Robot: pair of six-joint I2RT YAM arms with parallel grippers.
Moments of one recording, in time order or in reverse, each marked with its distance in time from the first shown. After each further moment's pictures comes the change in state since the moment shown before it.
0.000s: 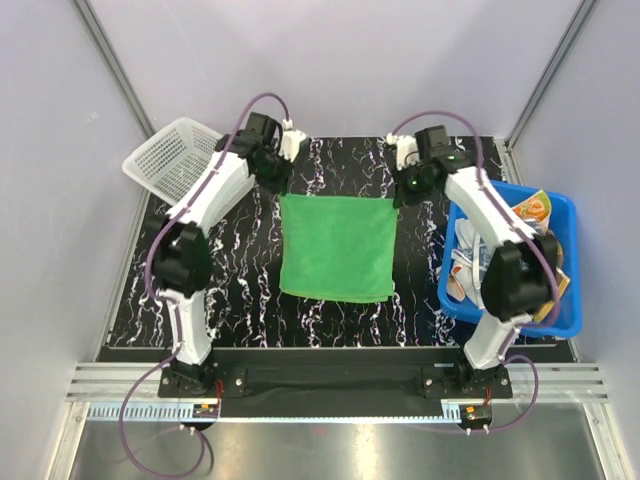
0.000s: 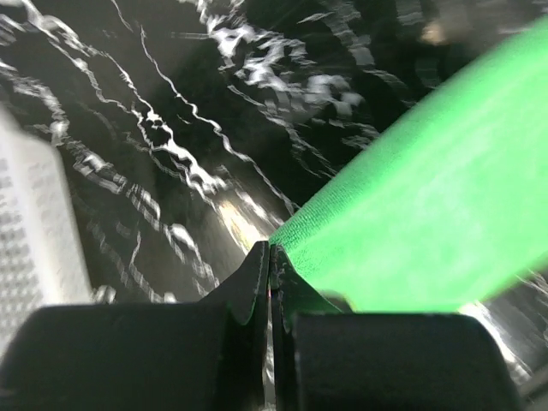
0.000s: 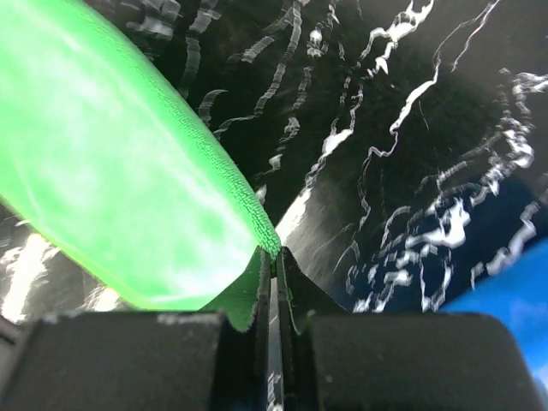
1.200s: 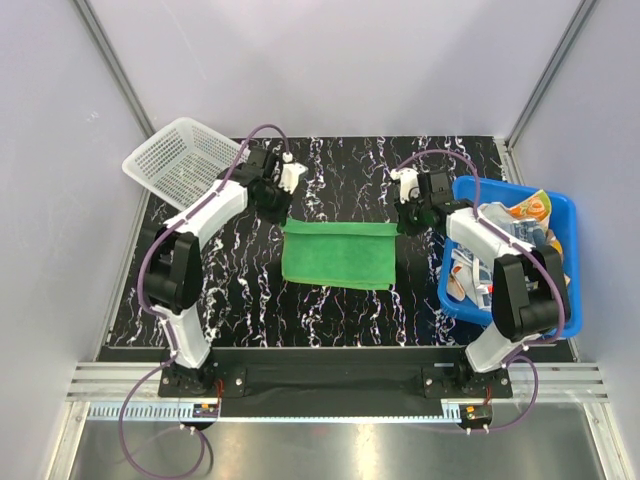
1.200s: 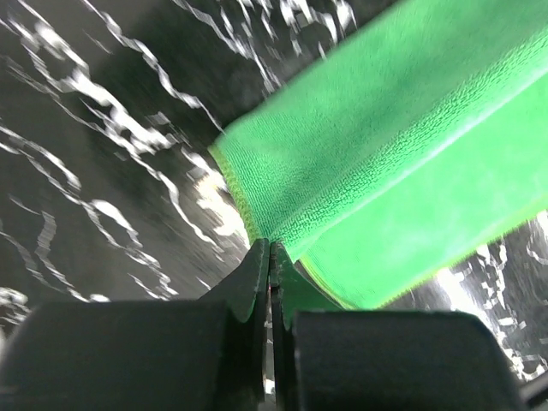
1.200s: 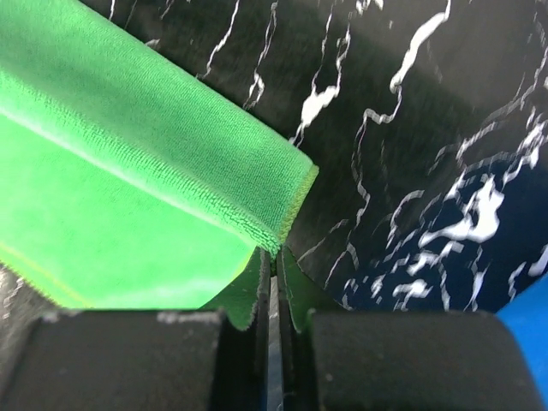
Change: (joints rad) left arm -0.018 -0.093 -0.397 0.222 0.011 -0.027; right arm -0.010 -0.088 -0.493 0.473 0.063 -0.014
